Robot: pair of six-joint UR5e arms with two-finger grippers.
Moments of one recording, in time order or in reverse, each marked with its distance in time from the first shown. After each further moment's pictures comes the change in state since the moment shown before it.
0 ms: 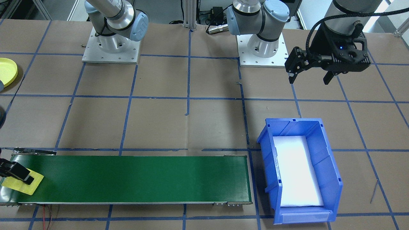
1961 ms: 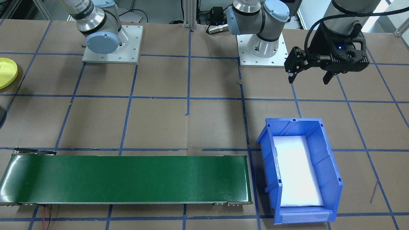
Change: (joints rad) left arm -0.004 0.000 0.001 -0.002 0.005 0.000; right arm -0.894 -0.183 0.309 0.134 -0.300 -1.095
